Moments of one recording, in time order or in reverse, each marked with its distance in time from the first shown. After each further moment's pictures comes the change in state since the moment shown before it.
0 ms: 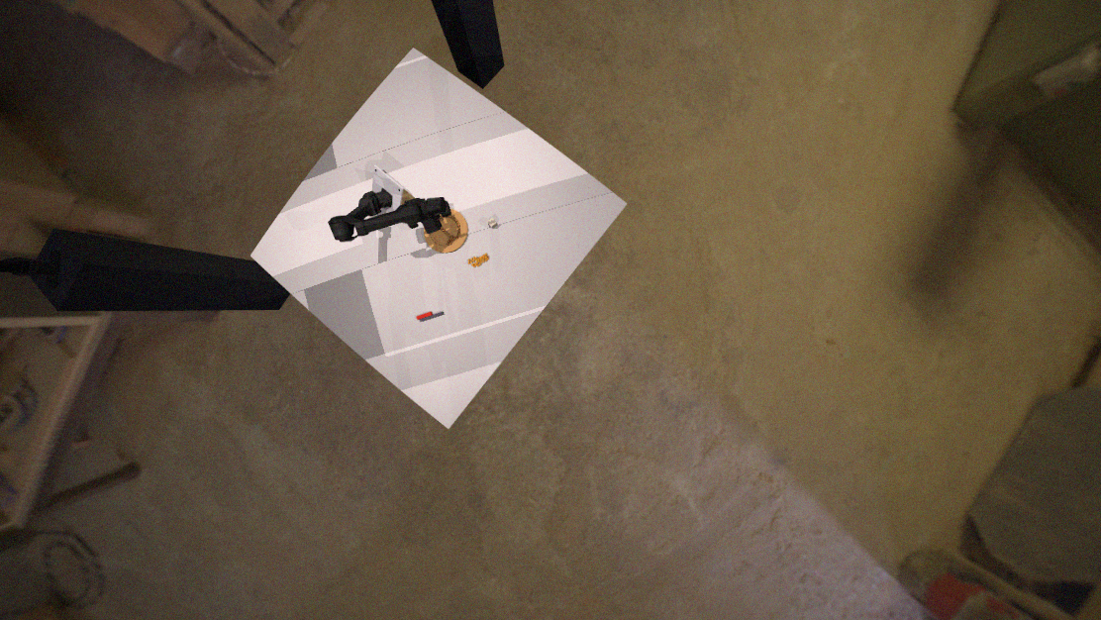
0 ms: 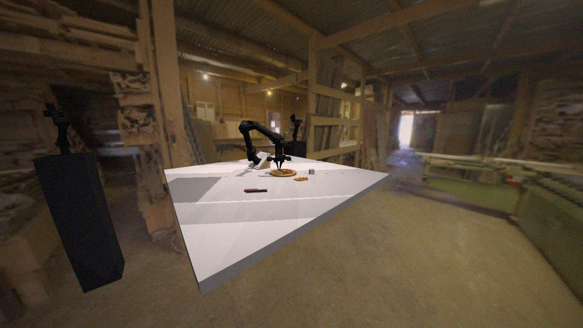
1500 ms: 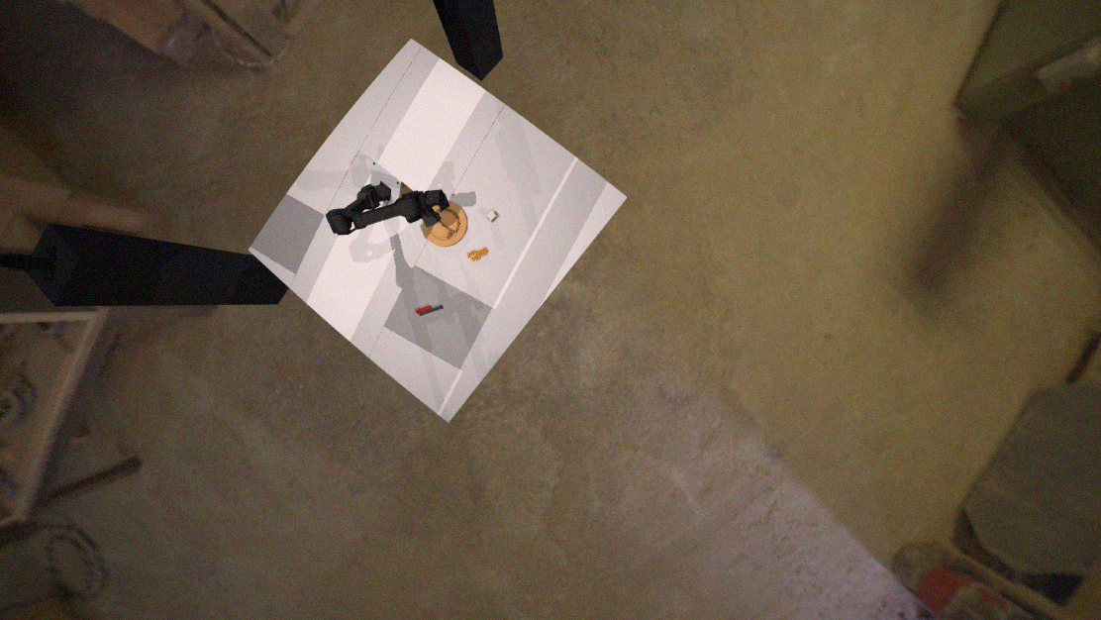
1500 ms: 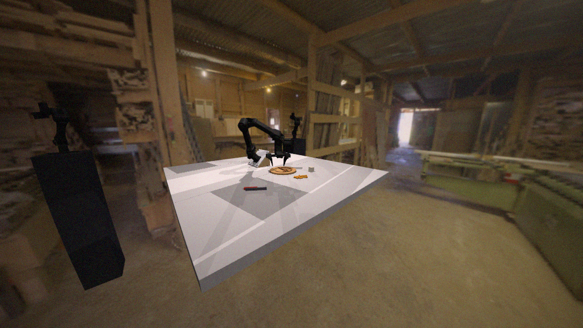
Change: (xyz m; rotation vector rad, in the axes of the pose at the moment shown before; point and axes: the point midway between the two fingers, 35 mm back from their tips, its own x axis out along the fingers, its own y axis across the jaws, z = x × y) arm -0.009 -0.003 0.002 -0.067 0.003 -0.014
